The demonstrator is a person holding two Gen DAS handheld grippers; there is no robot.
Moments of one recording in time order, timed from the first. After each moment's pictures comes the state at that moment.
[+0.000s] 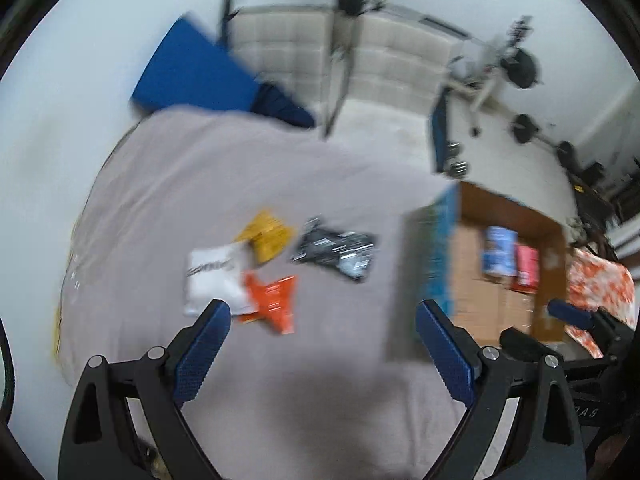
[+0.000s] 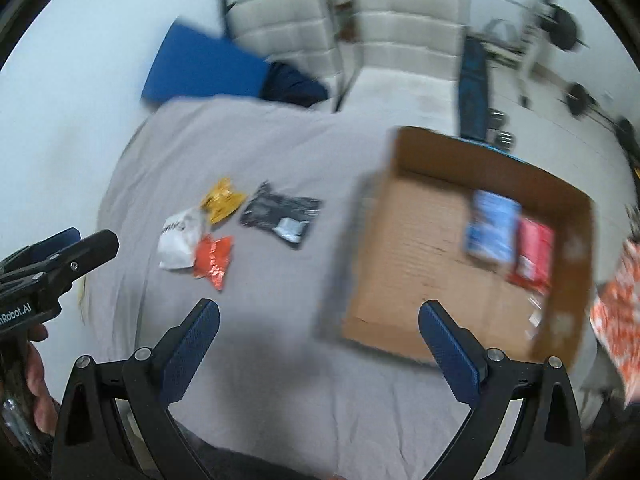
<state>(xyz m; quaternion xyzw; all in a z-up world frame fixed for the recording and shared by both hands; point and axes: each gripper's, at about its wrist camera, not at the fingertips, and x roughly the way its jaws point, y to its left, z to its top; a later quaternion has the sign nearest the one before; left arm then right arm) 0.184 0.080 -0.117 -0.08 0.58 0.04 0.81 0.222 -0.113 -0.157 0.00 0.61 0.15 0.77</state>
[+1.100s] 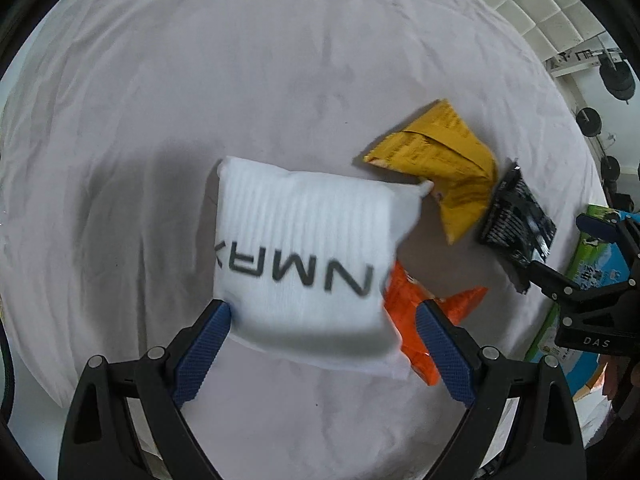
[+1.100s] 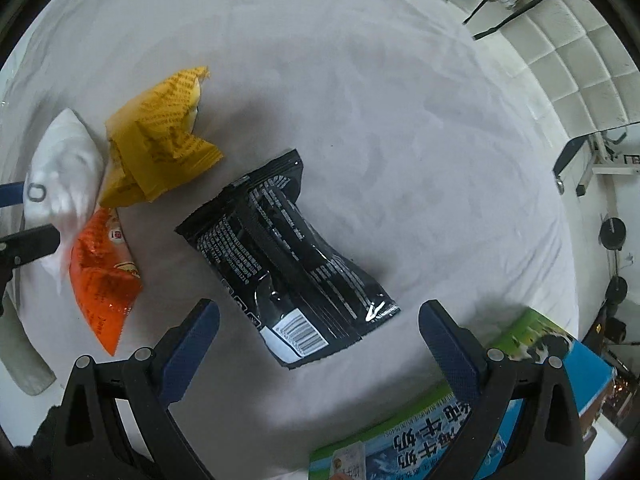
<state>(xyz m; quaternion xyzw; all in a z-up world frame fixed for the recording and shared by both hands) 0.253 0.224 -0.357 -0.20 0.74 0.07 0.64 0.362 0.100 -0.399 -0.30 0.70 0.23 0.60</state>
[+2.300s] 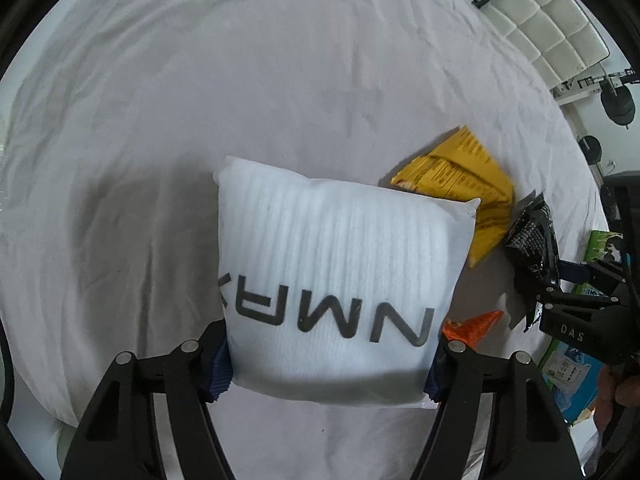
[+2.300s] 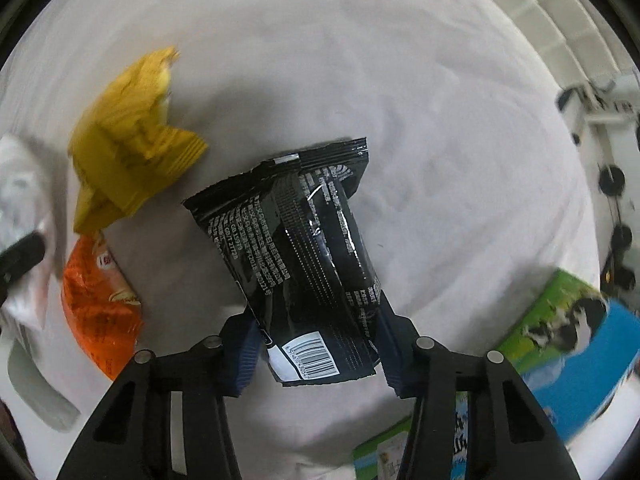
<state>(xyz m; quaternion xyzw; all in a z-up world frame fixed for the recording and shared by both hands) 0.220 0.225 -0.358 -0.21 0.70 0.10 0.68 0.369 0.100 -0.435 -0.26 0.75 0.16 0.59</state>
